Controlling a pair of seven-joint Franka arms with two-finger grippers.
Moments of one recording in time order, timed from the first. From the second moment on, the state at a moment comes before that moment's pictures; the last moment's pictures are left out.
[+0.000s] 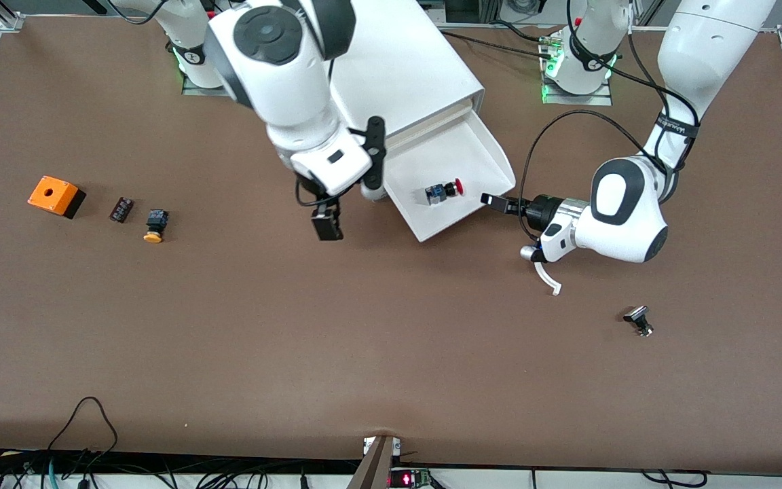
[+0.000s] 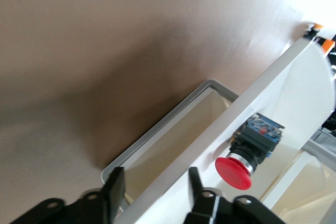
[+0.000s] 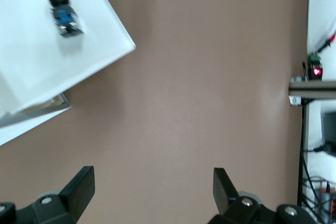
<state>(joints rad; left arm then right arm) 0.06 0.48 -0.28 -1.92 -0.77 1.84 0.16 0.75 0.49 -0.09 -1.18 0.00 1.84 -0.91</state>
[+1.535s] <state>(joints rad) 0.18 -0.11 -0.19 -1.80 -0.02 1.62 0.02 0.96 0.75 -0.09 -1.01 0.03 1.81 -1.04</state>
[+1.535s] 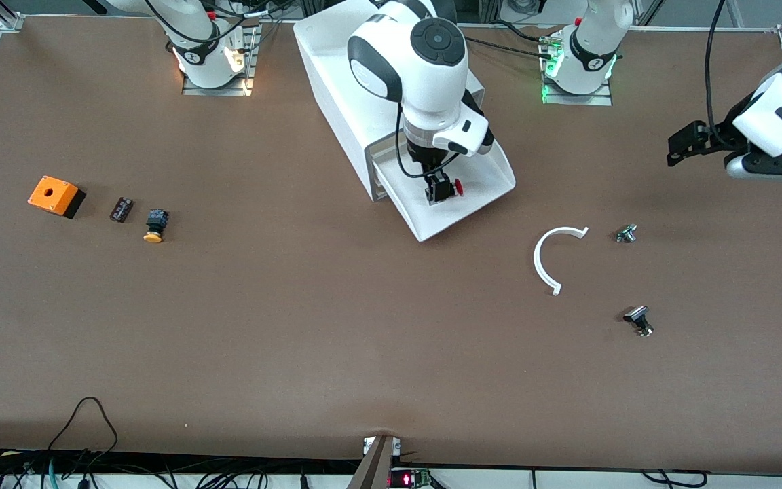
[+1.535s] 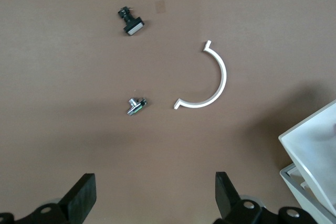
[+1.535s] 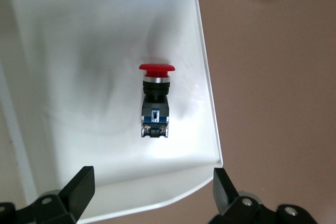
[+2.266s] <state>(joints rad) 0.24 -0.12 -0.18 -1.80 -0.01 1.62 -0.06 0.96 0.82 -0.10 -1.01 0.06 1.87 -0.99</state>
